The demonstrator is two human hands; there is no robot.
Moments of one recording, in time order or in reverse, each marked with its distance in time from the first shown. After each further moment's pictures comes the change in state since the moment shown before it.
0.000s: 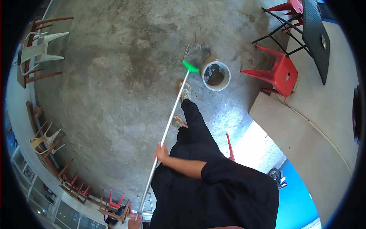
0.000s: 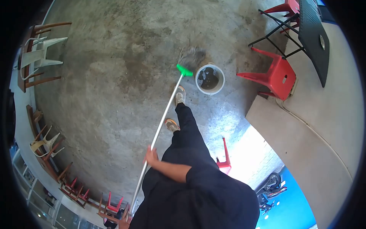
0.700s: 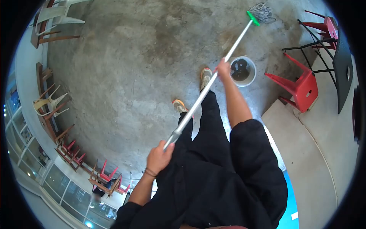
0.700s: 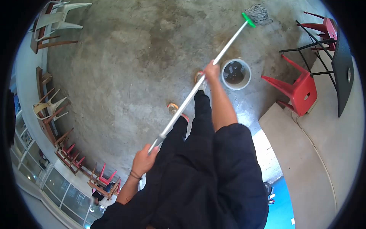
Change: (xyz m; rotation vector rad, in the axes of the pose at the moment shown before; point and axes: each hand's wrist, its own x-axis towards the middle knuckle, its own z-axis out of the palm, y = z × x) left_hand 0.207 0.355 0.041 0.168 0.209 0.269; right_hand 0.164 -0.281 -0.239 0.191 0.271 -0.363
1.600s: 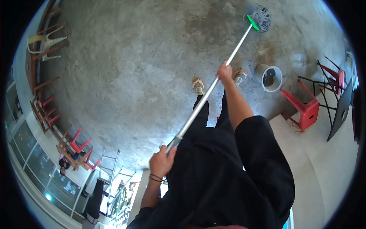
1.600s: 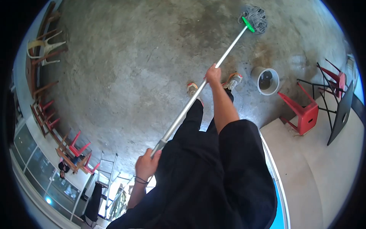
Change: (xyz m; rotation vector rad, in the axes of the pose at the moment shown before) left_hand -0.134 -0.304 0.017 -0.144 0.071 -0.348; right_hand -0.192 0.174 0.253 -0.454 -0.082 -0.186
